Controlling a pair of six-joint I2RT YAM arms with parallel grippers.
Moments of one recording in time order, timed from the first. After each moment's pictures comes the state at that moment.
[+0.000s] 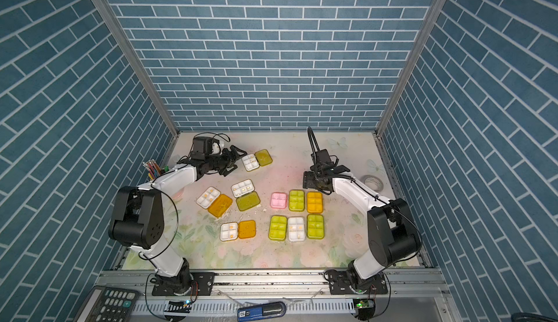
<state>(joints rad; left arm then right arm) -0.15 1.72 1.14 -0.13 0.56 -0.88 0.45 1.56 1.09 -0.55 -0.02 0.41</state>
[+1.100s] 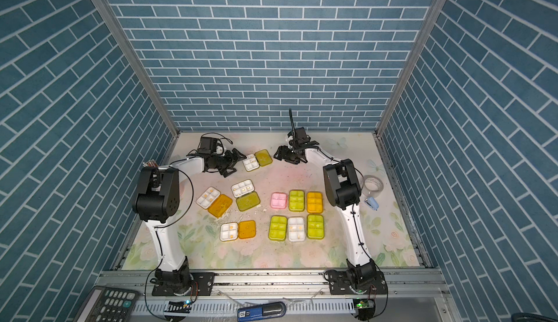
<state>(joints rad) -0.10 2.04 1.37 -0.23 0.55 -0.80 0.45 2.41 1.94 -0.42 -0.49 0.48</state>
